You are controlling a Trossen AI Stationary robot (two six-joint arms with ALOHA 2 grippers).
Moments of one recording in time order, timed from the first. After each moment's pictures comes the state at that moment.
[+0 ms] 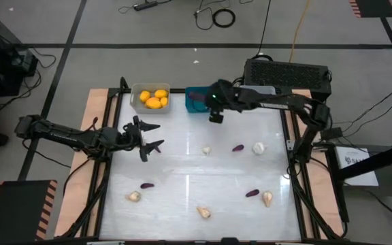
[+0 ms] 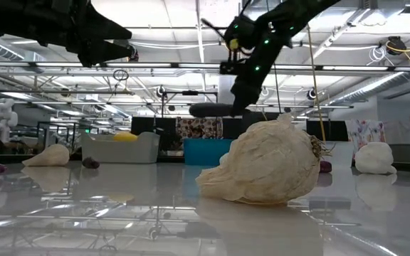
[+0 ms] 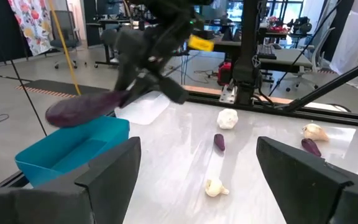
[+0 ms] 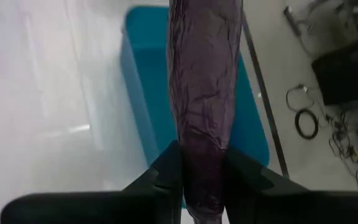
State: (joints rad) left arm -0.14 0.70 0.29 0.36 -0.40 -0.06; right arm -0.40 1.77 1.35 -0.48 0.32 -0.35
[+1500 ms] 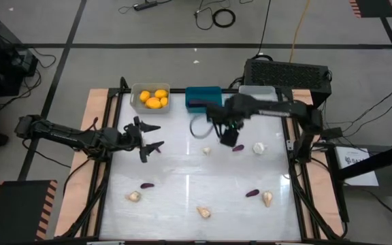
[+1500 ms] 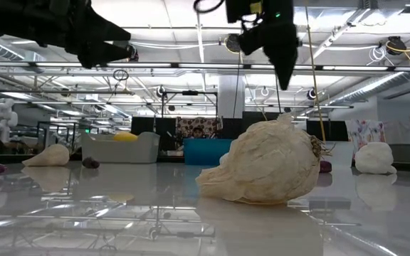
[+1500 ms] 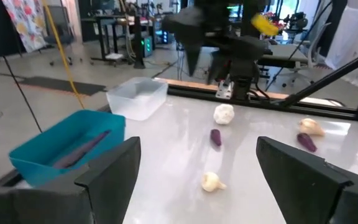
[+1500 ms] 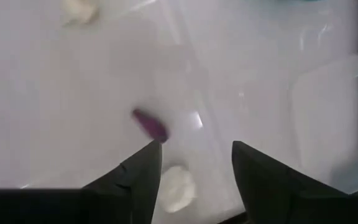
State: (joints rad) left arm -0.14 0.70 0.29 0.33 -0.38 -0.07; right arm -0.16 1.83 1.74 -1.52 0.15 0.25
